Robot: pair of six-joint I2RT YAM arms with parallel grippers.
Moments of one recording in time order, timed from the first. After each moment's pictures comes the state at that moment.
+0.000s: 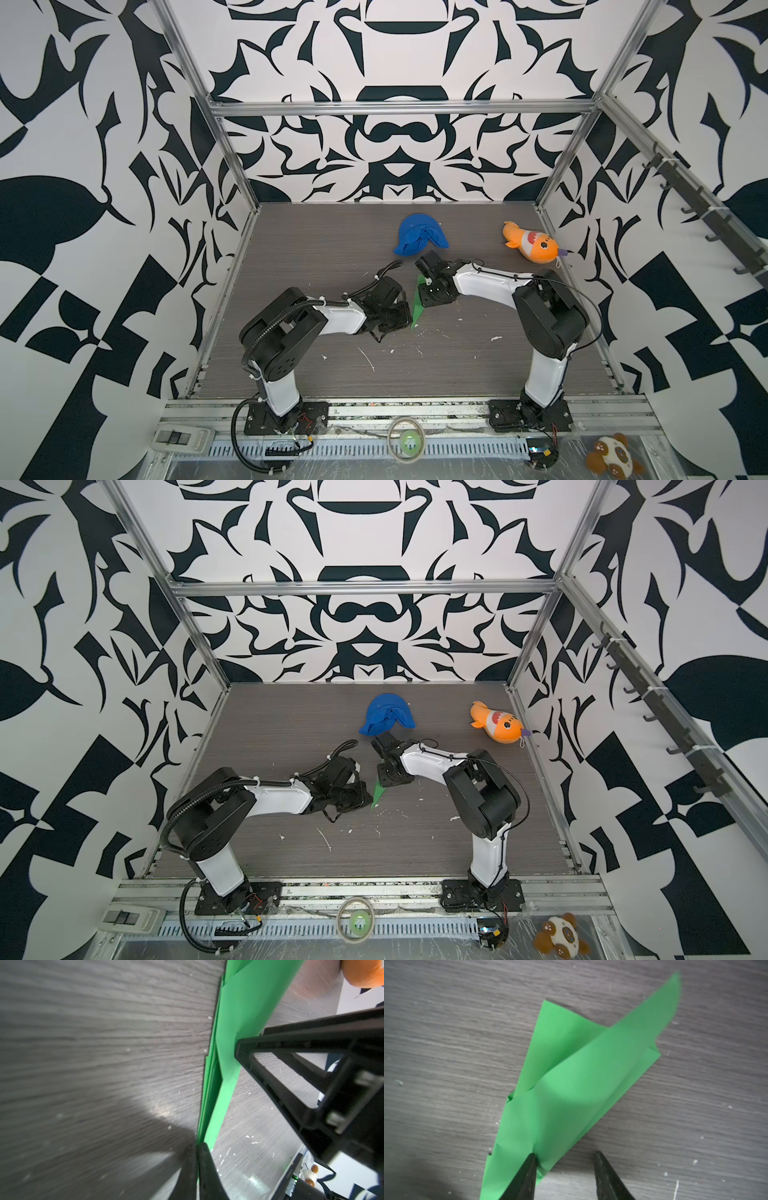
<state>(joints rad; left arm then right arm) -0.83 1.75 0.79 0.08 0.29 -0.96 0.63 1.89 1.16 -0.58 0.08 0.45</state>
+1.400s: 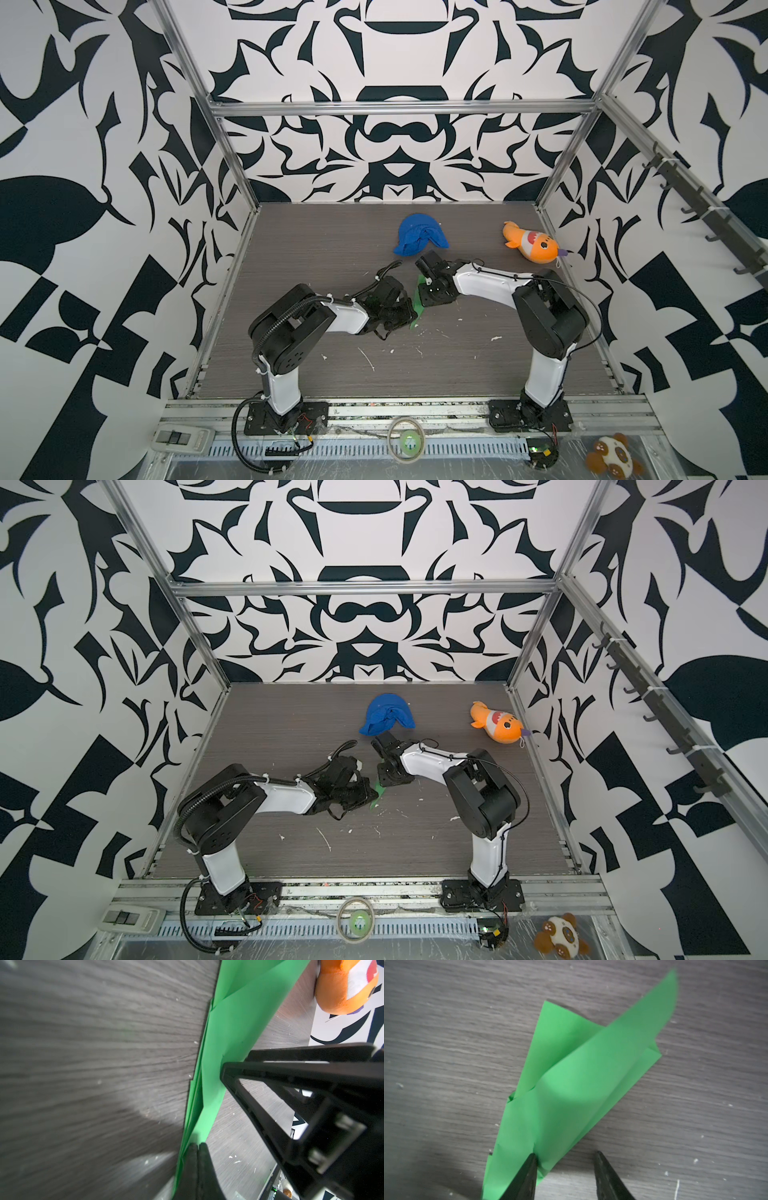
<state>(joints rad) -0.82 1.82 0.79 0.25 0.31 -1.08 0.63 1.89 1.16 -0.58 0.08 0.46</state>
